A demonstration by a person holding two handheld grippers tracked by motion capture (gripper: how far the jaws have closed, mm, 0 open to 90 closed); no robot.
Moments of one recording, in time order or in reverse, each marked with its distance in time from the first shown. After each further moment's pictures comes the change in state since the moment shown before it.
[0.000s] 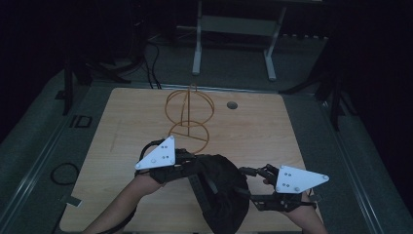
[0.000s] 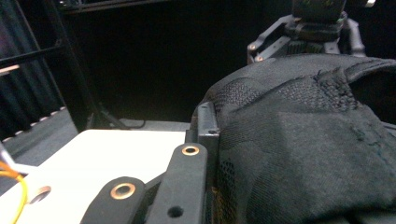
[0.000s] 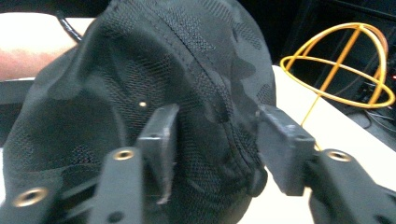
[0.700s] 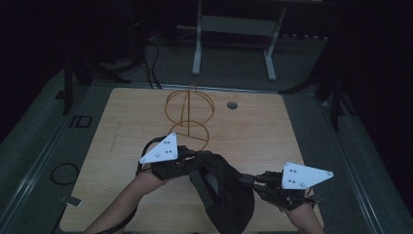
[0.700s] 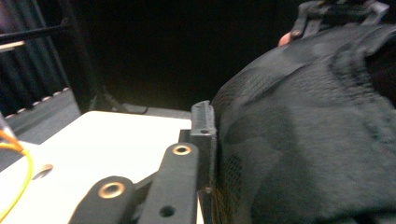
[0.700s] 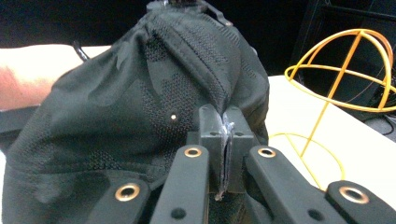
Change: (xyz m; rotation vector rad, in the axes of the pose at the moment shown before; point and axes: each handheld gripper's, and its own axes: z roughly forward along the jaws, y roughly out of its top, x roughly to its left) left arm 0.010 -0.008 0.005 0.057 0.033 -0.065; right arm -0.006 -0.002 -0.006 -0.074 0.032 0.082
